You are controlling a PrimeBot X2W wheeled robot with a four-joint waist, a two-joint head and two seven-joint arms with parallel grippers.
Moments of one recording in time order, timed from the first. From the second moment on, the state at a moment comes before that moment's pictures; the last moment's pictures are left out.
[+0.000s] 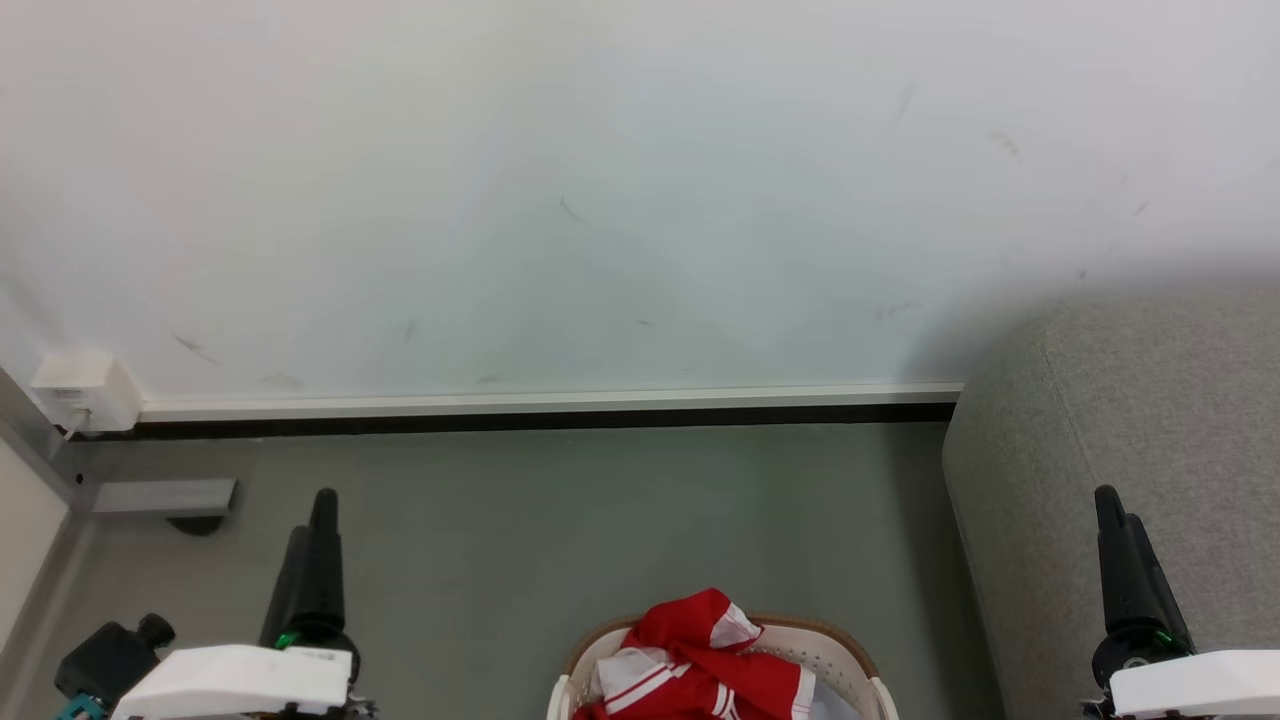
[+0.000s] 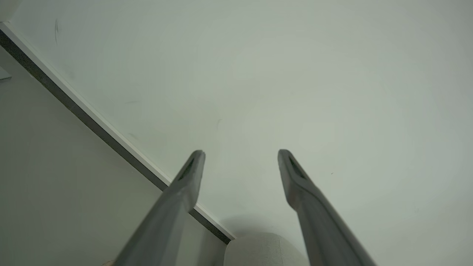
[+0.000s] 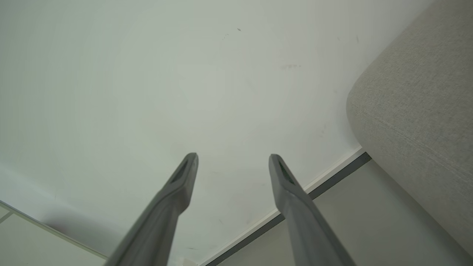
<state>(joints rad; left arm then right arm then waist) -0.08 0.04 0.06 0.10 -1.01 -0.04 -0.06 -0.10 -0.20 0.17 0.18 1.23 0.13 -0.17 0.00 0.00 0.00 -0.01</state>
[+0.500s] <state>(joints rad) -0.07 0.04 0.04 0.09 -0.77 -0.01 -0.10 -0.11 -0.17 0.13 0.20 0.97 0.13 -0.19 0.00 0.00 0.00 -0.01</state>
